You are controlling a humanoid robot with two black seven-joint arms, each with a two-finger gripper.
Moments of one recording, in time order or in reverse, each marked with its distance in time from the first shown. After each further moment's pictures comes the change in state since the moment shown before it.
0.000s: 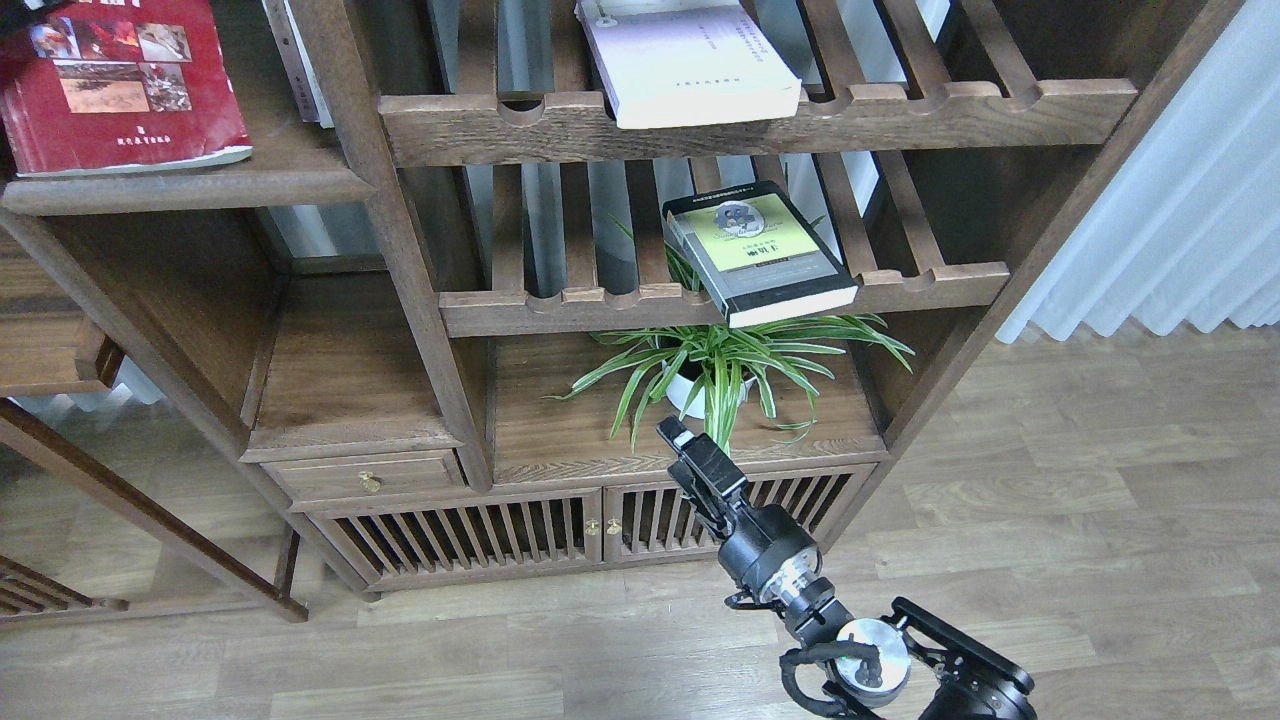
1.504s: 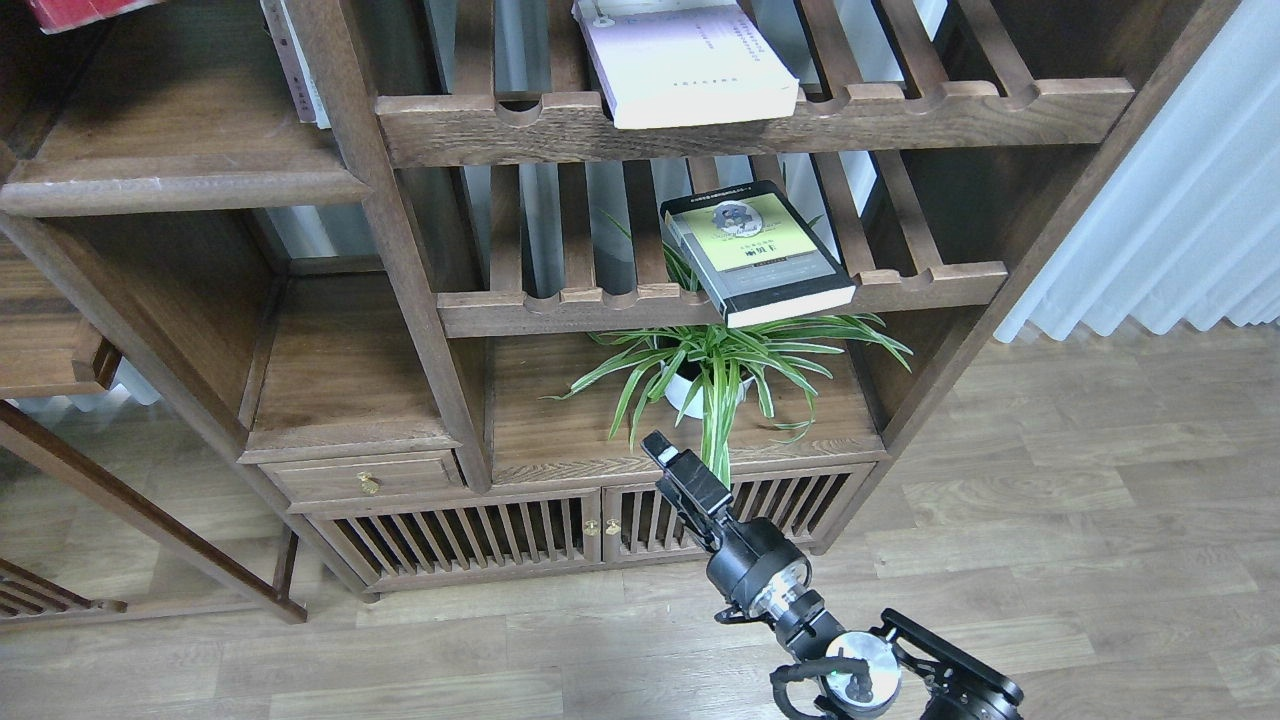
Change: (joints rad) left arm -0.056 -0.240 -0.281 0.108 0.548 0.001 -0.452; right arm -0.026 0.017 0.000 -0.003 -0.053 0.004 0.000
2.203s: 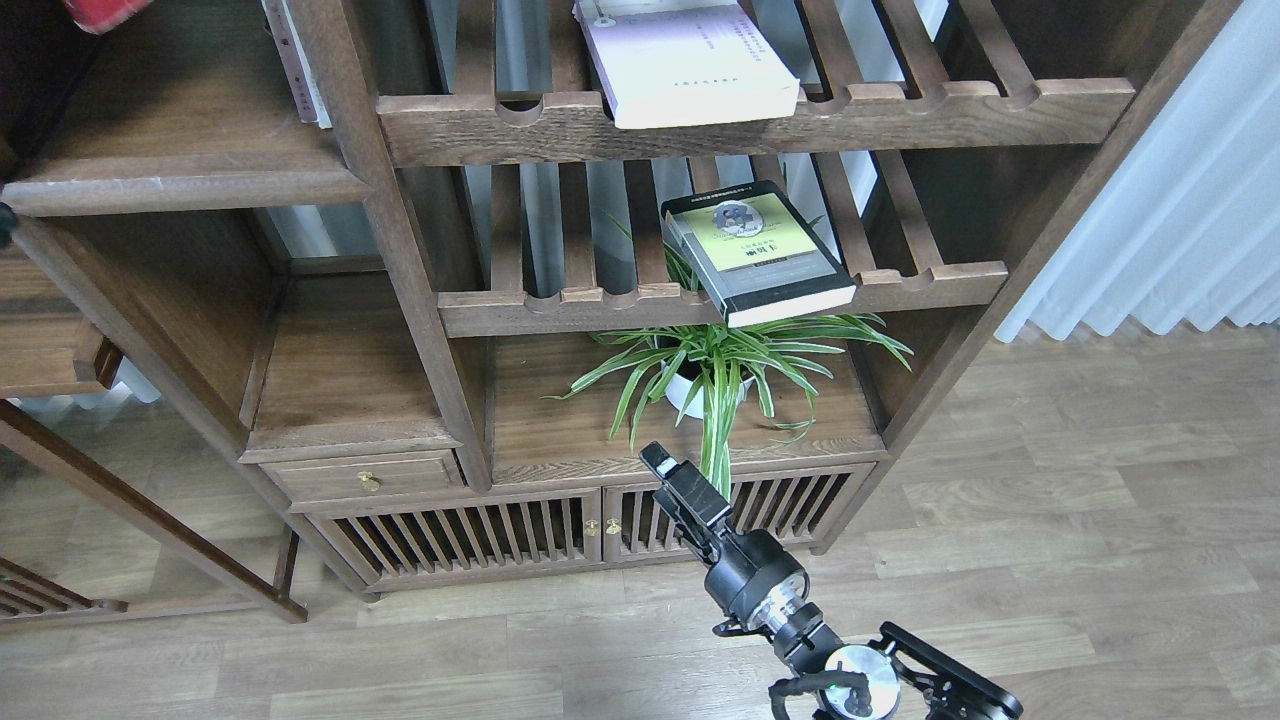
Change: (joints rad) left arm 0.086 -0.076 0.082 0.002 0.239 0.009 -0.370; right arm -0.020 0.008 0.000 0.003 -0.003 0.012 0.000
